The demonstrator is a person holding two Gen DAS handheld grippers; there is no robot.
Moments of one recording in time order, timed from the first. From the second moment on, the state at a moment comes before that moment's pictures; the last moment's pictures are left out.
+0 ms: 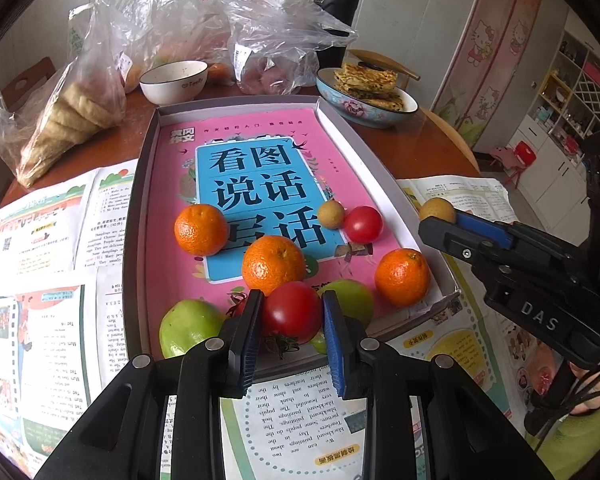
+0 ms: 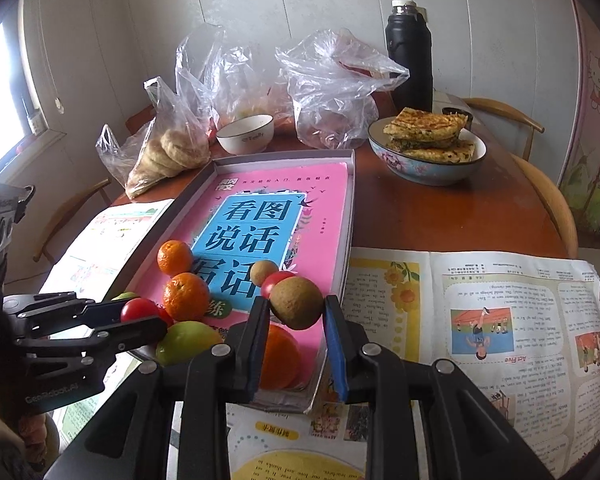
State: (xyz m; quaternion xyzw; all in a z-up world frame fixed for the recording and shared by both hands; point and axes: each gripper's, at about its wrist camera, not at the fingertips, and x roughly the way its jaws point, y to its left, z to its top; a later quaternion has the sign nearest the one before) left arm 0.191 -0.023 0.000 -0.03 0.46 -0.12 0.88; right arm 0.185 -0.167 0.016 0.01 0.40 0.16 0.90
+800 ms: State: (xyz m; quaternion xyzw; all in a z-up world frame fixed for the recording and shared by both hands) left arm 0.192 -0.017 -0.002 -0.04 0.46 -0.12 0.88; right arm 0.204 -0.155 0.000 -0.01 0.42 0.14 0.90
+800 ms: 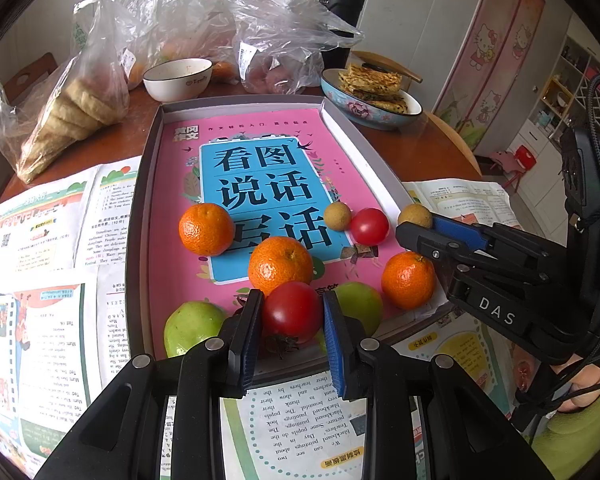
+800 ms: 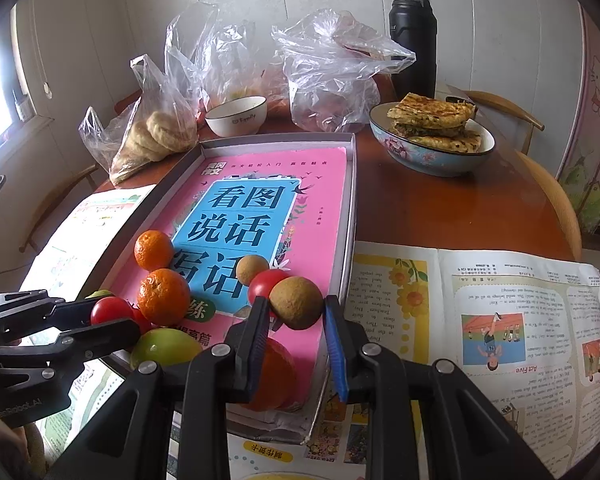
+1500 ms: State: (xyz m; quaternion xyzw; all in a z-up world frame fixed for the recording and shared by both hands) left arm 0.192 -0.017 -0.001 -0.04 0.46 -0.12 0.88; right arm 0.206 -0.158 -0.003 0.01 0.43 0.14 0.89
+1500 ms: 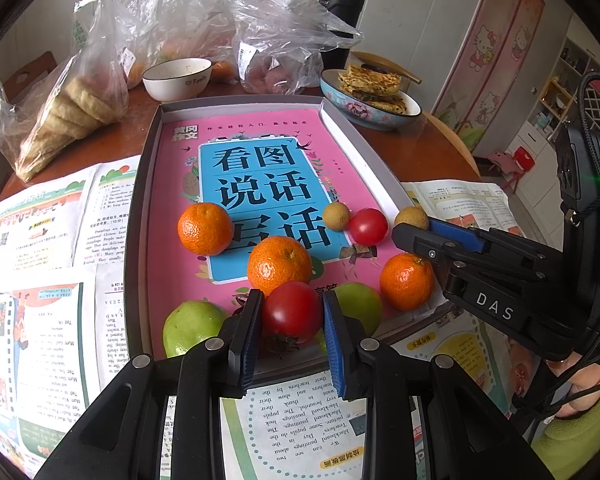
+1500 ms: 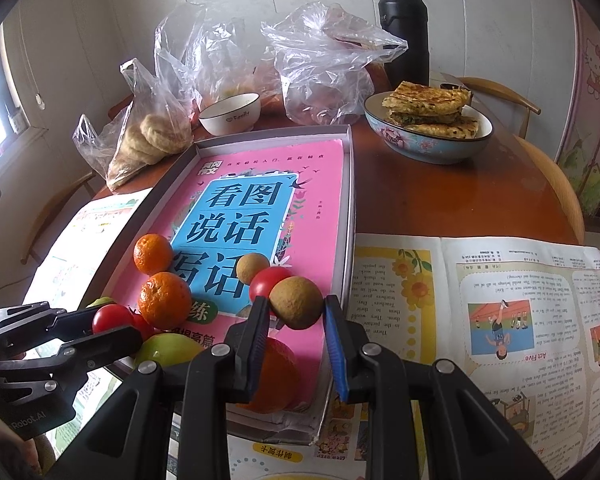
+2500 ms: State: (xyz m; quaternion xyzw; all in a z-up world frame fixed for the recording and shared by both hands) left arm 0.195 -0.008 0.000 -0.06 0.46 -0.12 0.88; right arm 0.167 -0.149 0.014 -0.02 0.39 0.18 0.91
